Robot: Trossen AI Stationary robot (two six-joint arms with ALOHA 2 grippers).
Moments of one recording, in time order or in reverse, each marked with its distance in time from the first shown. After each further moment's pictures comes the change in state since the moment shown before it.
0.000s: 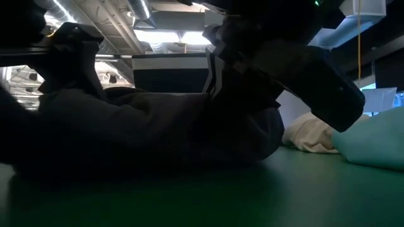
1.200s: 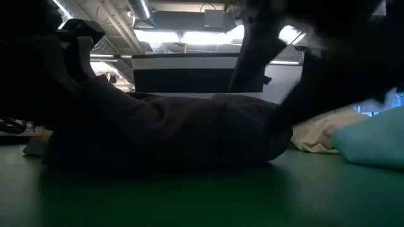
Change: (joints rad) left arm -0.006 0.000 -0.002 -0.001 -0.072 -0.041; right arm 0.084 0.000 0.079 -0.373 0.167 0.110
